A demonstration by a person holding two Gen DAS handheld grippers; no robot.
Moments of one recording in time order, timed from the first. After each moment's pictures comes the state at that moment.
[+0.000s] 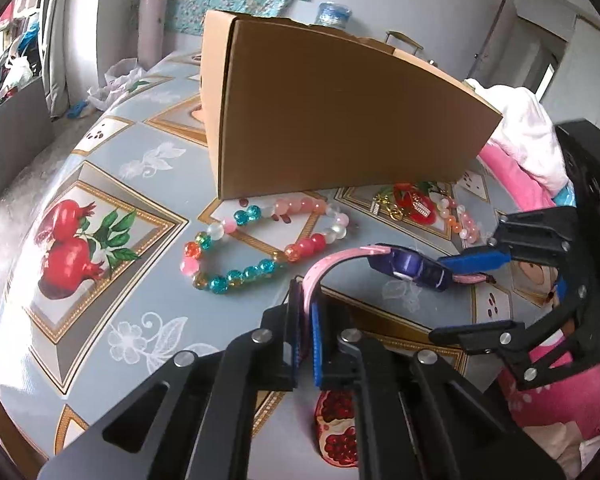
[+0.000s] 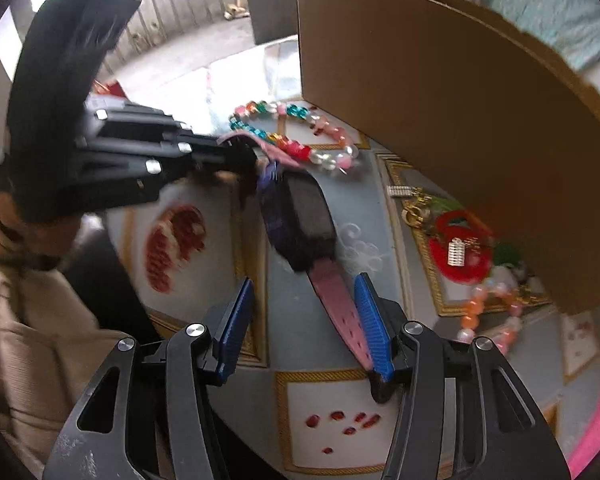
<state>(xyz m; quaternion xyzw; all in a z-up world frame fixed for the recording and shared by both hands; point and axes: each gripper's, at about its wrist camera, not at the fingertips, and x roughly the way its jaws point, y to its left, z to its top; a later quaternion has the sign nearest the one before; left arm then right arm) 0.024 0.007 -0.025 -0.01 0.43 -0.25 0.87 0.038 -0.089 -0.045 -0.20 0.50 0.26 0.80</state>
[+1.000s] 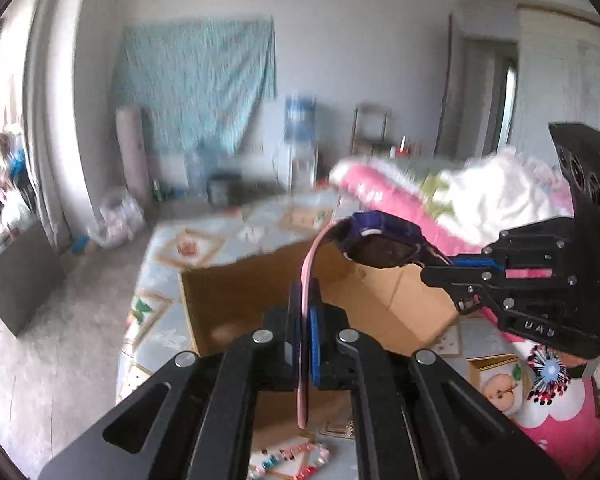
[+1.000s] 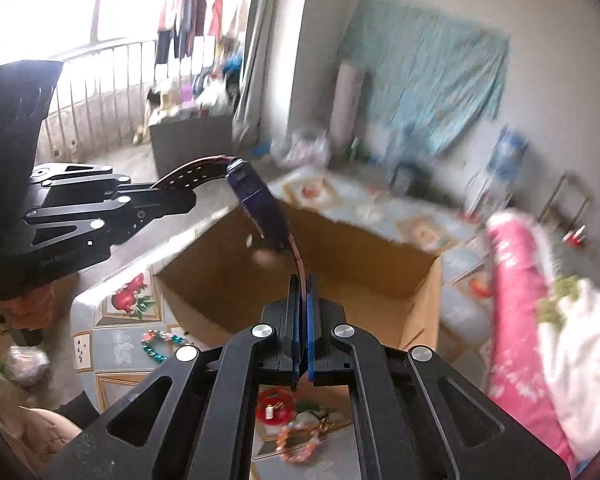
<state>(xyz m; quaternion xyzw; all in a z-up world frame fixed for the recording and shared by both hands) 0.126 -0.049 0.160 0.06 0.30 -0.27 0.91 0.114 -0.190 0.152 -0.11 0.38 0.15 0.91</state>
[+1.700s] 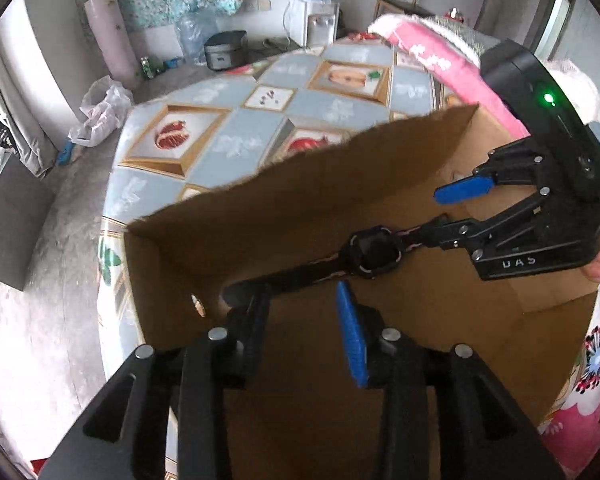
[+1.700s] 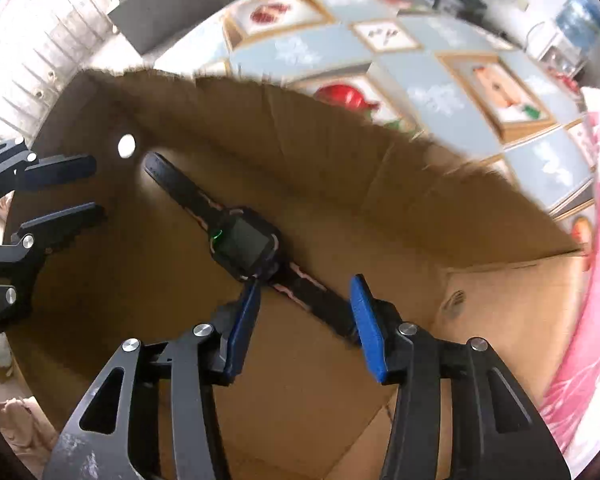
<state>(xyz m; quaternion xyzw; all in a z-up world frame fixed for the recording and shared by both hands) 0.272 -0.077 0.059 0.13 0.51 -0.23 0.82 0.277 -0.204 0.023 -0.11 0.61 0.13 0.77</state>
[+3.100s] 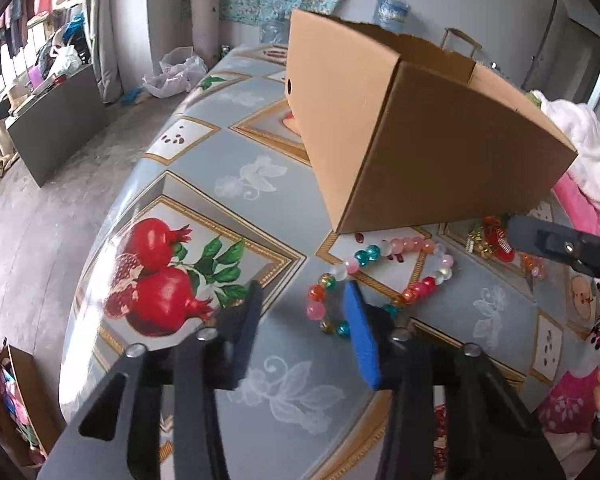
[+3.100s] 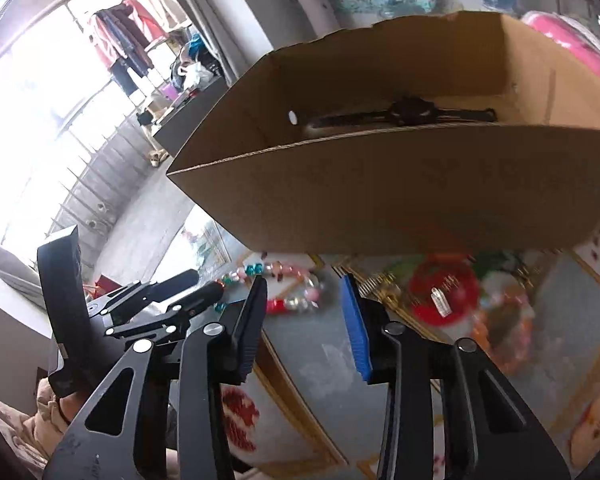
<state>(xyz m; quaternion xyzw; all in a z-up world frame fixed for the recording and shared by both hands) 0.068 0.038 -0.022 0.01 0.47 -0.14 0.87 0.073 -0.134 0.003 0.12 0.47 0.16 0.86</state>
